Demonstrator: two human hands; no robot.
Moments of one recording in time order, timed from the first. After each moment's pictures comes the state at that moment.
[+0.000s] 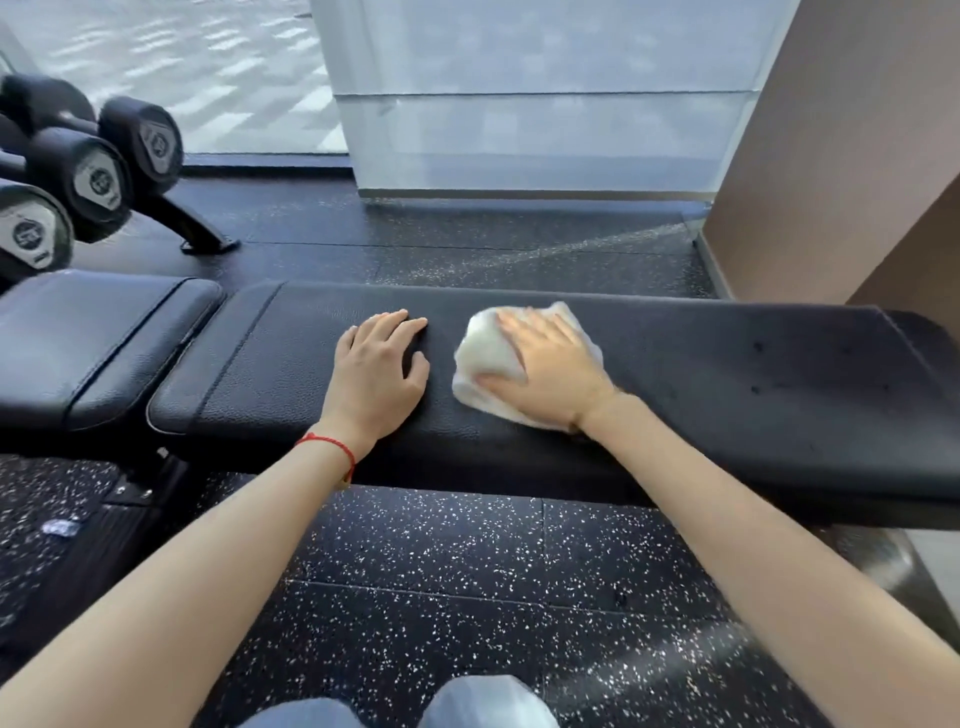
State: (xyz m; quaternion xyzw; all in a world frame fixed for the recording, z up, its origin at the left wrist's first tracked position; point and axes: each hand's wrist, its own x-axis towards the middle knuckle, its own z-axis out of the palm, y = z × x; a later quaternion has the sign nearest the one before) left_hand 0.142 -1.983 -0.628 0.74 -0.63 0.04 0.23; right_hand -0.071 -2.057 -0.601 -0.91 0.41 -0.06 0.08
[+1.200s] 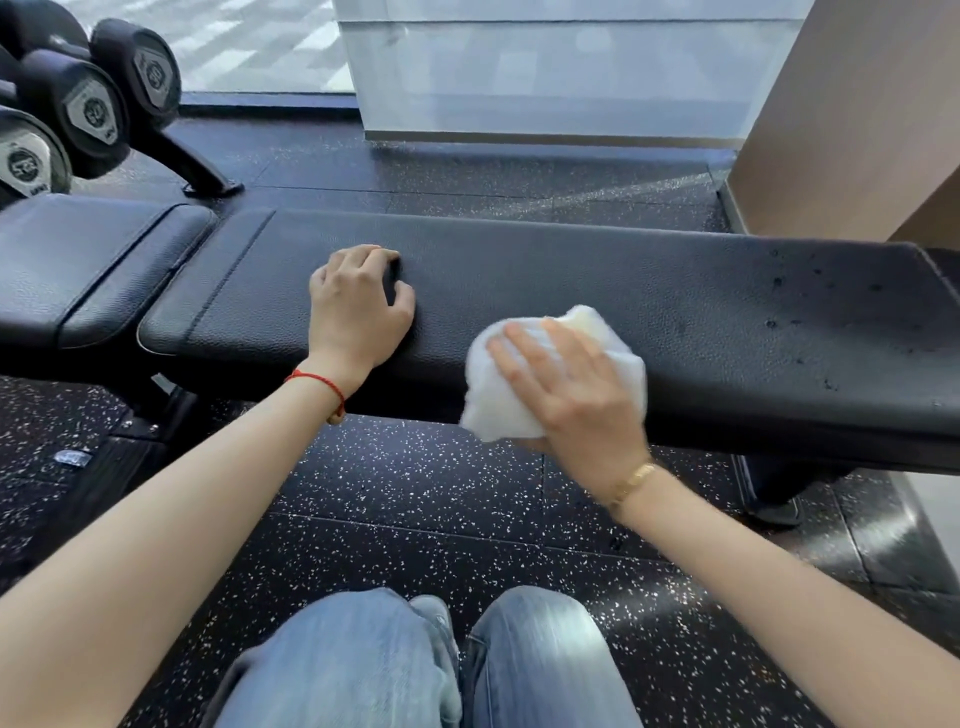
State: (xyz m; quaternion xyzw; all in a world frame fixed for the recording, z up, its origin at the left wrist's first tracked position) left_hand 0.143 -1.976 -0.631 0.77 -0.56 0.09 0.27; right_hand -0.113 -1.979 -0.673 -0.86 0.31 -0.29 -0.27
